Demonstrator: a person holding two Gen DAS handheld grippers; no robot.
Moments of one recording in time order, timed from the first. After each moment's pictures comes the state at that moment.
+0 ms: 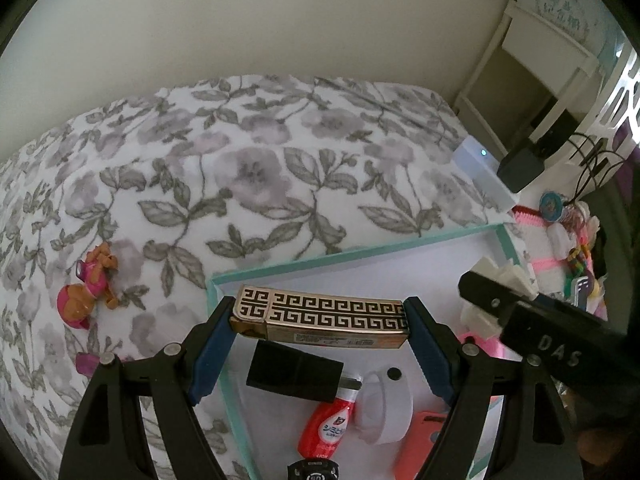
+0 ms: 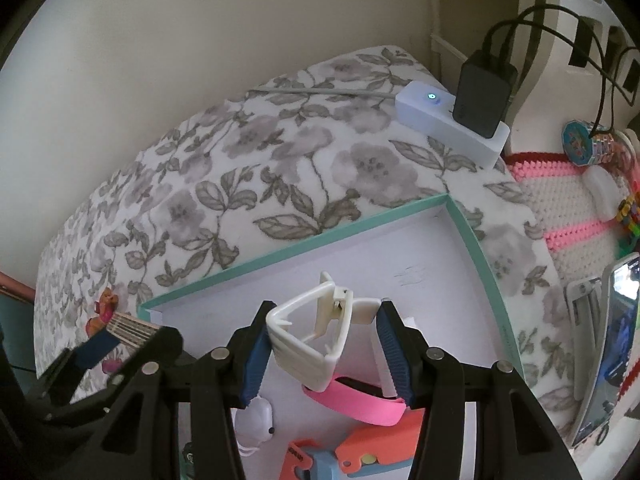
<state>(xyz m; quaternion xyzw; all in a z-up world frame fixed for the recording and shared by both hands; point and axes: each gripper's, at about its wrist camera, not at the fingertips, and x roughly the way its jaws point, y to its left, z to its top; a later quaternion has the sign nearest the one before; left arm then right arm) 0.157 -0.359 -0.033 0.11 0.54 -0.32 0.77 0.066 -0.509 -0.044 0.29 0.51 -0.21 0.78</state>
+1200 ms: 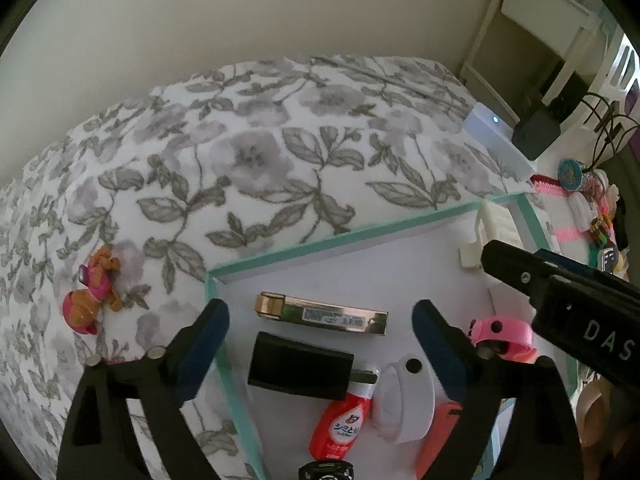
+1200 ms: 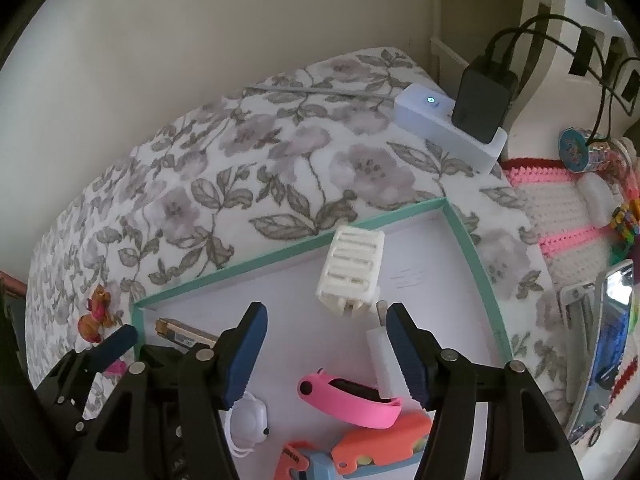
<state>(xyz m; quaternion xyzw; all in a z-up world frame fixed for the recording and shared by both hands) 0.152 -0.366 -0.045 0.17 0.54 -0.30 0.77 0.071 -0.509 -0.042 0.27 0.52 -0.22 0.78</state>
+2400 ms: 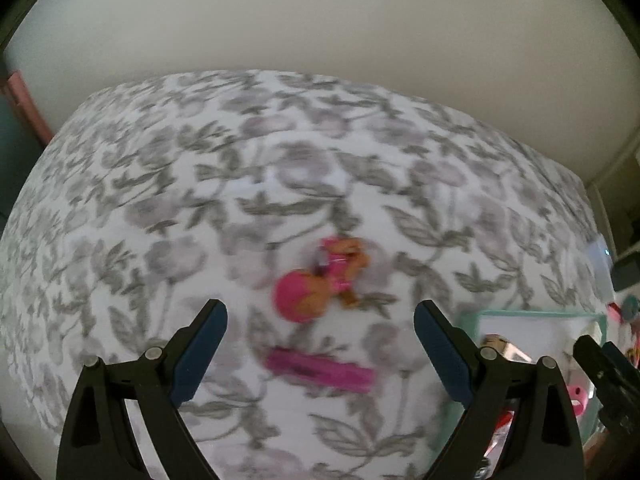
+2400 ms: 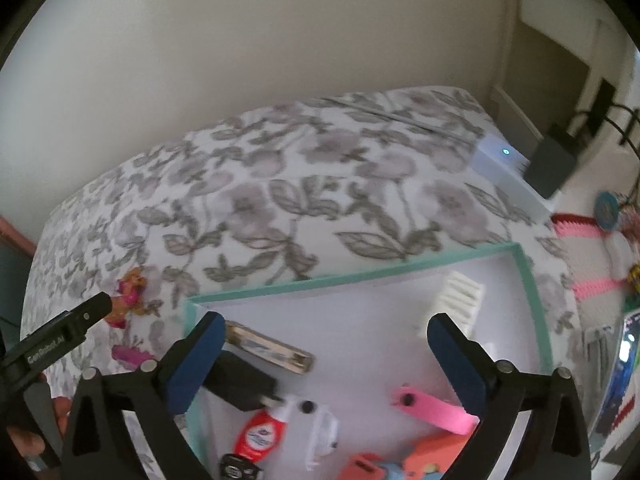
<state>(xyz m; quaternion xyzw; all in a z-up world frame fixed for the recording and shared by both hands) 0.232 -0.203 -0.024 0.05 0.55 -0.09 0.83 0.110 -0.447 -0.023 0.21 0.50 -0.17 0.82</state>
